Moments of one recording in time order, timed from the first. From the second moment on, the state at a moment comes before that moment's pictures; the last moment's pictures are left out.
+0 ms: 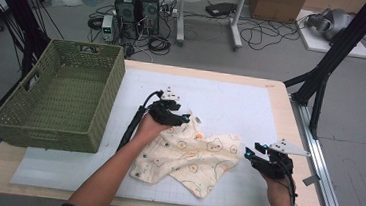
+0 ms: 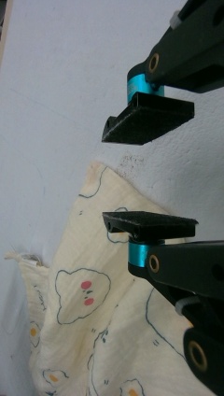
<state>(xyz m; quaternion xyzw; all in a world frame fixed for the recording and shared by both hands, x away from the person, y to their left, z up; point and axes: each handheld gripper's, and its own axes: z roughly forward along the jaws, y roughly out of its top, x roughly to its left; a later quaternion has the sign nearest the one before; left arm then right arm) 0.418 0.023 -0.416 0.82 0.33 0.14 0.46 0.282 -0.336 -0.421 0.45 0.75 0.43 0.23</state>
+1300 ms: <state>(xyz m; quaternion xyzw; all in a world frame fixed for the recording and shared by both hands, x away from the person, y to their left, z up) 0.432 0.074 -0.417 0.78 0.41 0.23 0.41 0.313 -0.318 -0.430 0.48 0.74 0.43 0.21</state>
